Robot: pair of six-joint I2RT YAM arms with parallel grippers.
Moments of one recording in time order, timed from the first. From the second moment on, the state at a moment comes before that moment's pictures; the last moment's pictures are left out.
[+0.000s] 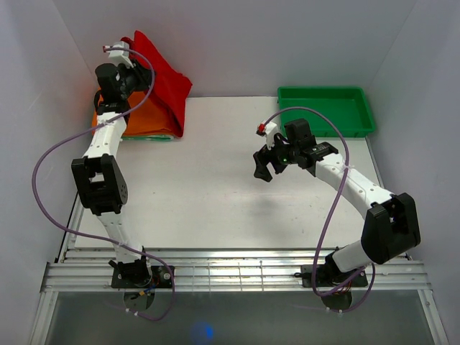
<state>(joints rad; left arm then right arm) 0.08 1.95 1.76 0.19 0.44 -0.29 0.47 1.46 1.14 -0.44 -0.45 -0.27</state>
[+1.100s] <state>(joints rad) 0.24 1.95 1.66 0.31 0.49 -0.29 0.47 1.51 1.15 -0.46 -0.46 -0.27</state>
